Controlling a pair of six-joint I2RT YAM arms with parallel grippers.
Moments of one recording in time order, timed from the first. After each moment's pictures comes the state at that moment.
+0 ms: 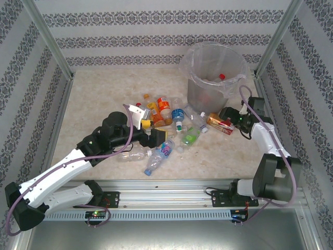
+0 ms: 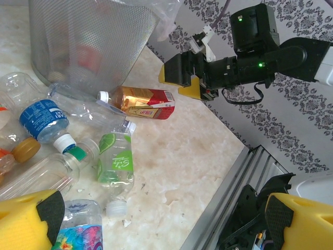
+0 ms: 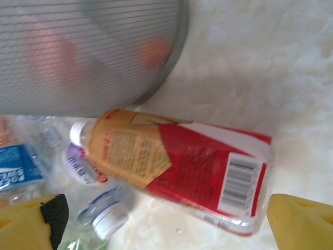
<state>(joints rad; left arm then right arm) -0.76 0.97 0.91 -0.28 0.24 -0.43 -0.20 1.35 0.86 -0.46 -0.32 0.35</state>
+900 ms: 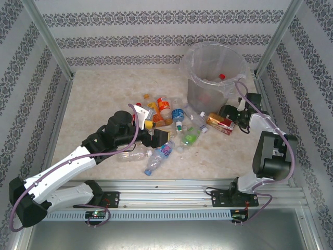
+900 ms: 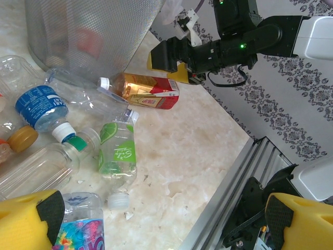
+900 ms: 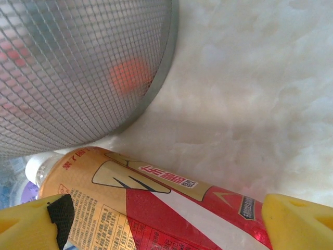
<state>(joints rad) -0.76 1.03 0.91 -0.27 0.26 -0.43 -0.20 1.57 0.94 -0.38 -0.33 0.28</state>
